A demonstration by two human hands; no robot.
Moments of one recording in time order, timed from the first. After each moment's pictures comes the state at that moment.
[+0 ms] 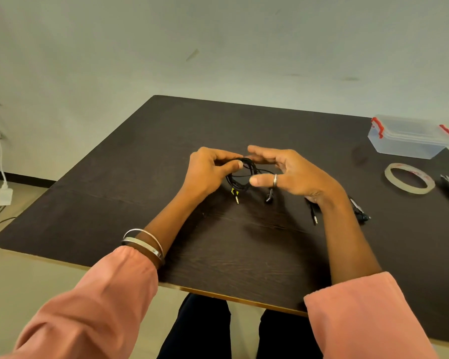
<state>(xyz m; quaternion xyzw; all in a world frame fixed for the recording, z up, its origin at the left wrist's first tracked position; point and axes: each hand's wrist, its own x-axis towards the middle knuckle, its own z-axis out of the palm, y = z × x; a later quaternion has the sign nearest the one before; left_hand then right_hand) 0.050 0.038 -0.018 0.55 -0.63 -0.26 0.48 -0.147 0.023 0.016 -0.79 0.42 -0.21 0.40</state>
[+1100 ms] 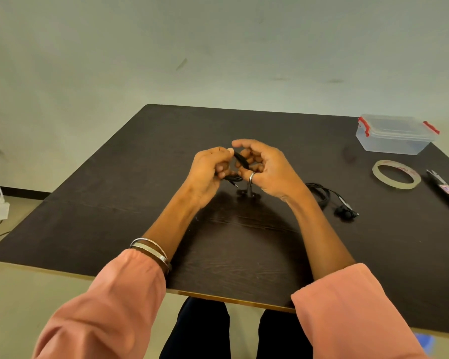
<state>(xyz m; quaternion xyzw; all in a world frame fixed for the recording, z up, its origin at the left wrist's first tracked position) 0.032 0.033 -0.010 0.38 -0.46 -0.56 0.58 -0.128 0.021 0.000 -0.78 0.37 -0.40 0.32</state>
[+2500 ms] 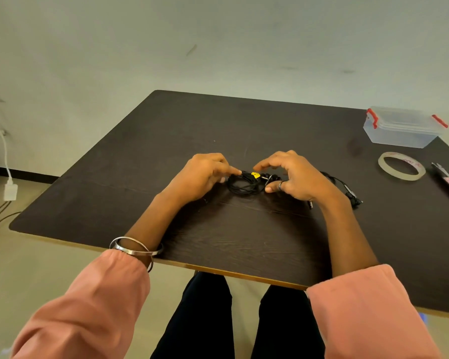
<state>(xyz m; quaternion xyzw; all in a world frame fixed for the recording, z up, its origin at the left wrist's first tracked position) 0.081 0.058 -0.029 0.43 -0.85 -0.06 0.28 -0.166 0.038 -0.005 -0.85 0.46 -0.17 0.21</state>
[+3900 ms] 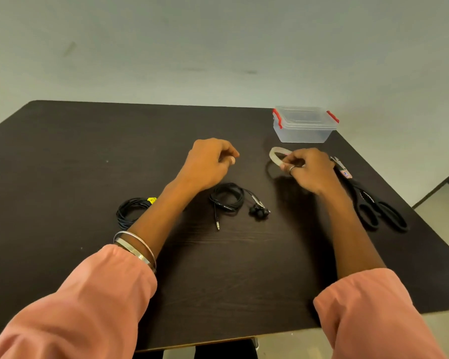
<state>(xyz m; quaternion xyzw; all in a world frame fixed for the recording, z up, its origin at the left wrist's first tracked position) -0.119 -0.016 0.002 0.48 -0.80 -0.20 0.30 -0.353 0.009 -0.002 -0.61 0.74 -0.26 0.12</state>
